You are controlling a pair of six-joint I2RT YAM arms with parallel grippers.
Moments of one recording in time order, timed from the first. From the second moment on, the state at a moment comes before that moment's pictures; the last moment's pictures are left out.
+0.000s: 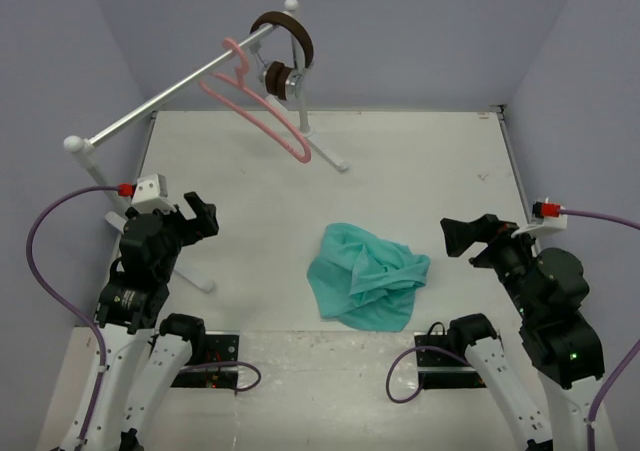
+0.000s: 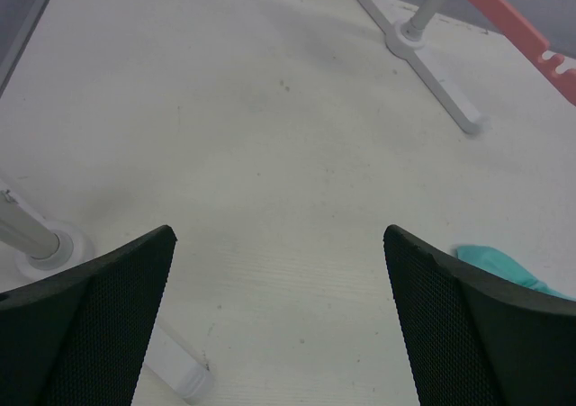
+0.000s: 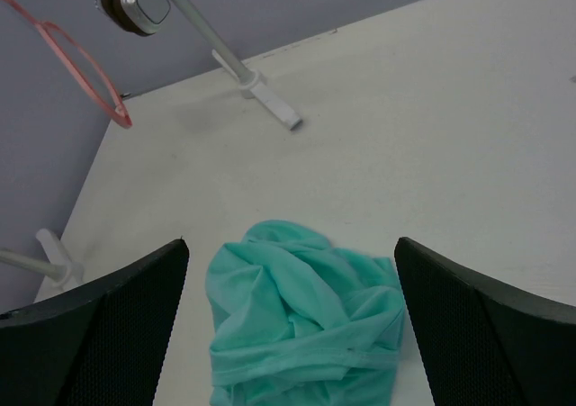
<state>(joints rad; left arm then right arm) -0.18 0.50 0.75 -0.58 -0.20 -0.36 0.25 0.37 0.99 -0.80 0.04 0.49</state>
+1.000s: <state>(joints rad) -0.18 0.53 0.74 -0.56 -0.19 -0.36 0.62 1.49 1.78 -0.55 -0.18 0.21</state>
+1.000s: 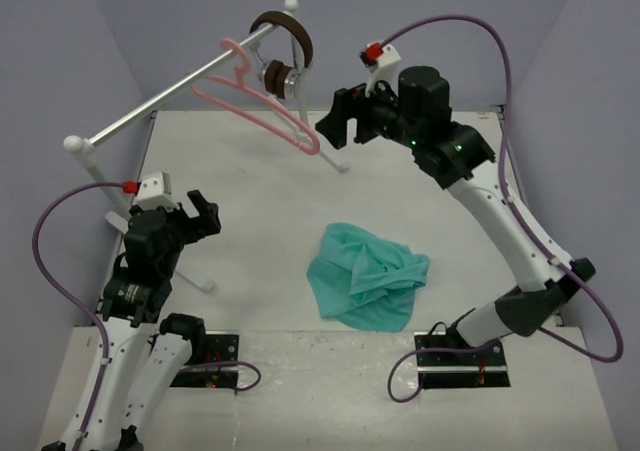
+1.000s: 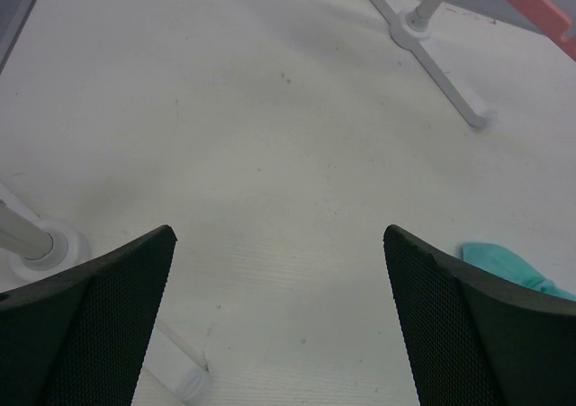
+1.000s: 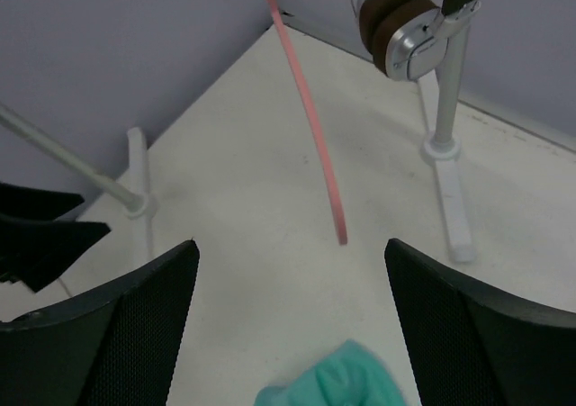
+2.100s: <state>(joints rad) -0.18 0.54 0.74 -0.56 -0.19 -0.36 0.65 1.97 2.02 -0.57 -0.24 -0.04</state>
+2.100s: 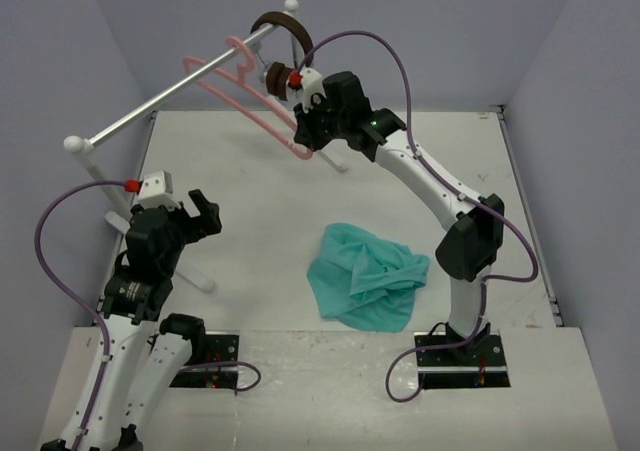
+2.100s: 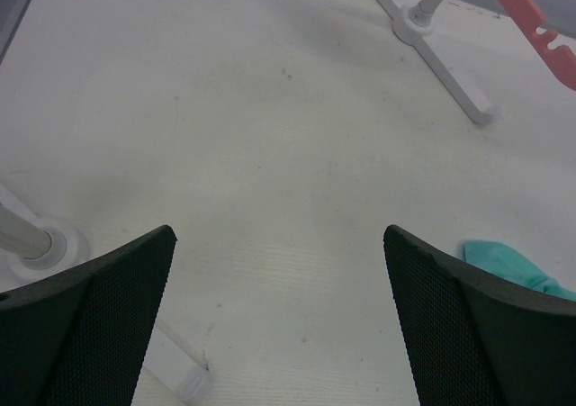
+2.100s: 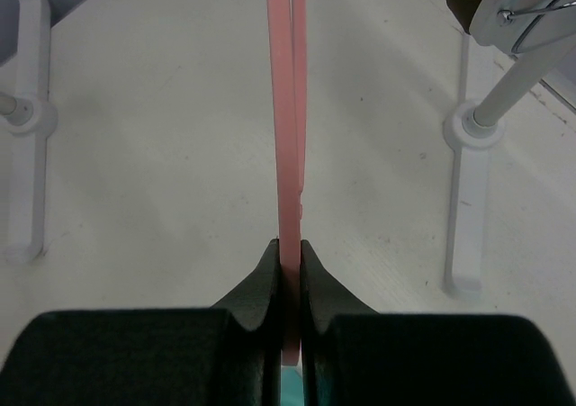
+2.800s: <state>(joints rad) -0.20 0.67 0.74 -0.50 0.04 -0.37 0.66 1.17 1.42 -0.77 -0.07 0.15</state>
